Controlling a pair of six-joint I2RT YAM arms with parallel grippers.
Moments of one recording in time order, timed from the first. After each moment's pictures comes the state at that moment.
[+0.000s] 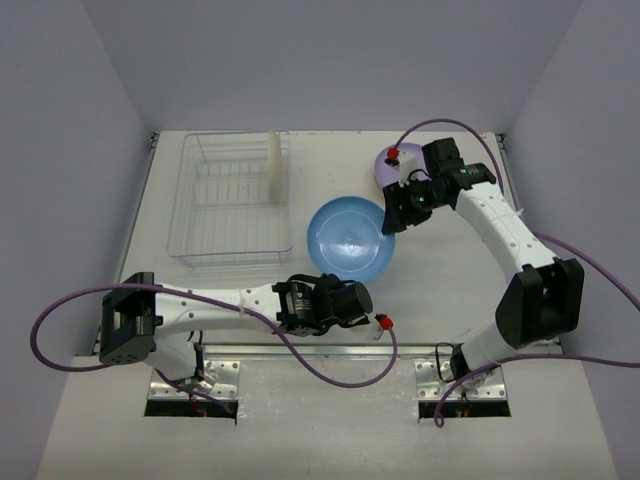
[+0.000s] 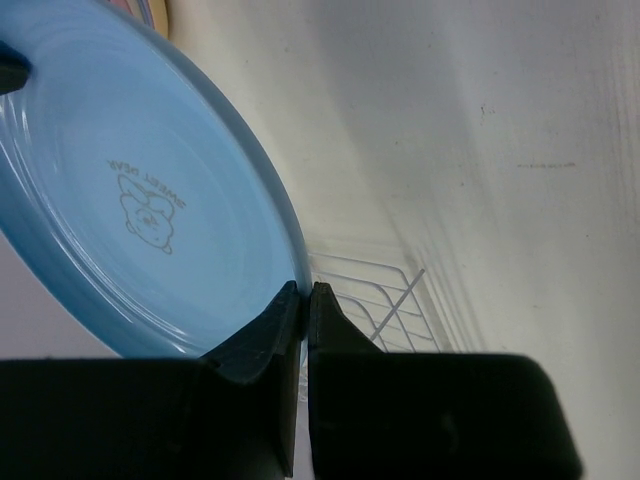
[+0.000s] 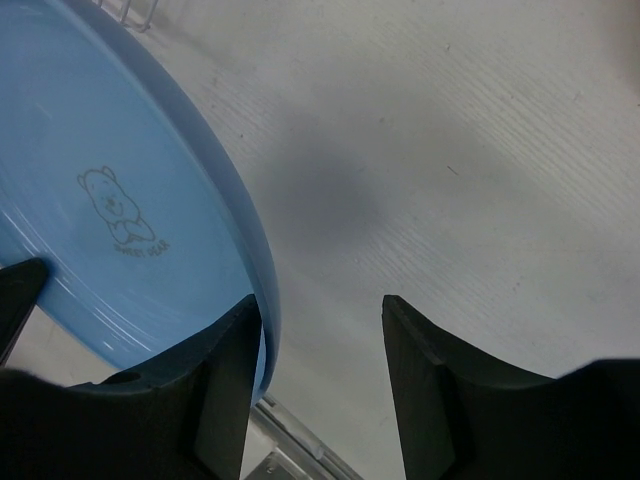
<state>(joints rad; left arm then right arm) -1.31 1.49 1.08 -0.57 -0.56 0.94 0.23 1.55 1.33 -0.86 -0.46 -0.19</state>
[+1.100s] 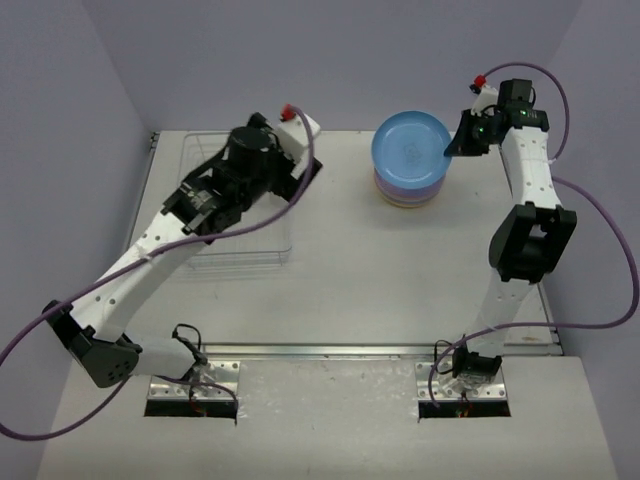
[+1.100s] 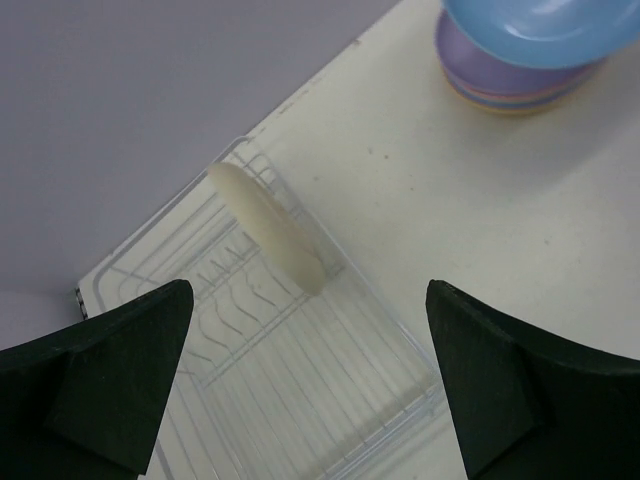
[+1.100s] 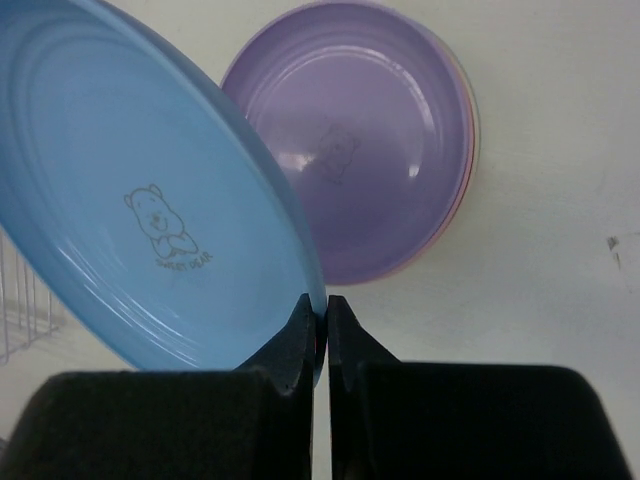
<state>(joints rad) -0.71 1.33 1.53 -0.58 -0.29 0.33 -0.17 2.01 1.99 -0.86 -0.45 -0.05</state>
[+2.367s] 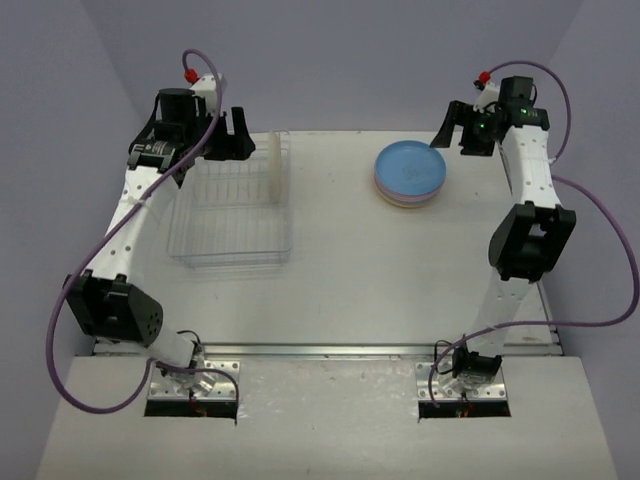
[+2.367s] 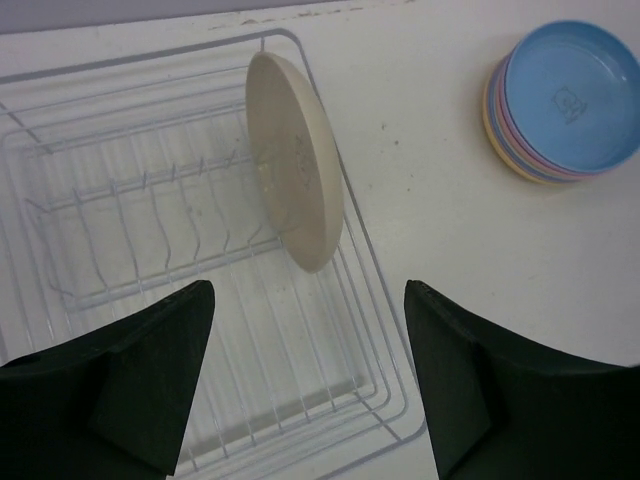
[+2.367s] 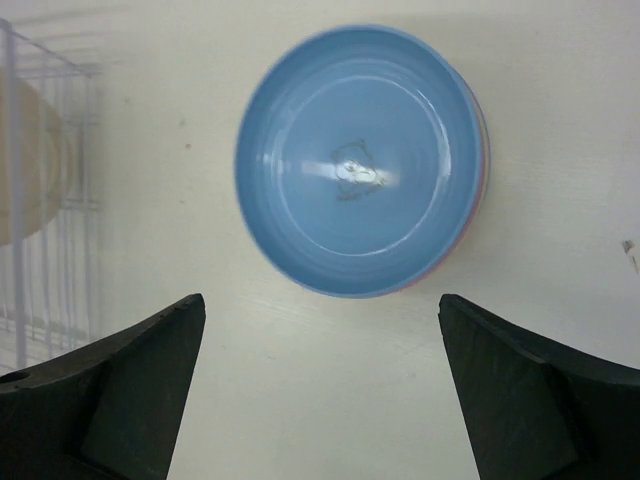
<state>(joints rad) -0.12 1.48 1.62 -0.65 0.20 -0.11 -0.17 2.10 2.07 -0.83 -0.44 0.04</state>
